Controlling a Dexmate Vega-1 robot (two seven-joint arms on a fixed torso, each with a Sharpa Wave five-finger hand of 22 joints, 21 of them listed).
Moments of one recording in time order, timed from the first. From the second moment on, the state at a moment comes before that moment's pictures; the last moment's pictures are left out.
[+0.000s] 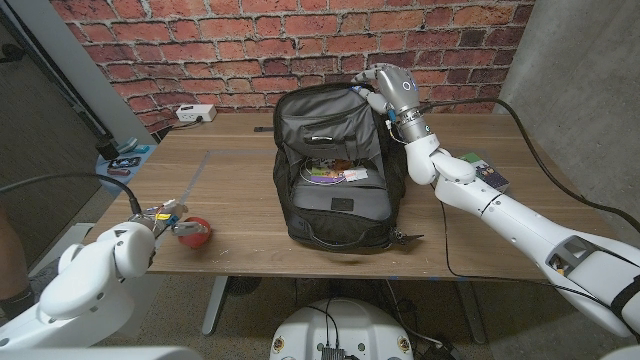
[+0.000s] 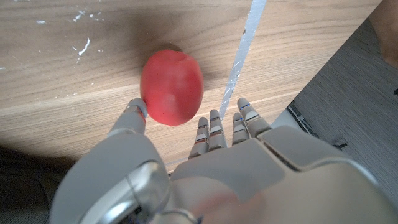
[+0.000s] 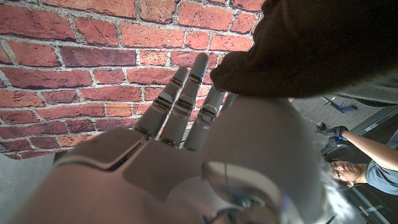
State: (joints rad) left arm 1.74 1.01 -0.12 -2.43 0.71 0.98 -0.39; left_hand 0.59 0.06 0.48 -0.16 0.20 0.15 0.12 0.19 0.18 0.17 0.08 0.22 0.20 0.01 0.18 0.19 0.17 0.14 0.12 0.20 0.18; right arm -0.54 -0.58 -0.73 -1.49 -0.76 0.07 -0.78; right_hand 1.28 0.12 0.09 -0.12 0.22 1.04 -0.14 0.33 0.23 1.05 -0.19 0.52 0.43 0.88 -0.12 0.26 0.47 0.64 -0.06 0.20 0.17
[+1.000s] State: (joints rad) left arm 1.69 1.22 -0.01 -2.46 0.38 1.16 -0.09; left_hand 0.69 0.05 0.50 -0.17 0.20 0.35 0.12 0.24 0.20 0.37 0.04 0.32 0.25 0.25 0.11 0.21 0.17 0.28 0.11 0.24 0.18; right arm -0.55 -0.58 -0.73 -1.48 -0.75 0.07 -0.79; right_hand 1.28 0.12 0.08 -0.12 0.22 1.05 -0.15 0.32 0.23 1.05 -0.19 0.52 0.43 0.89 -0.12 0.25 0.47 0.64 -0.06 0.20 0.17
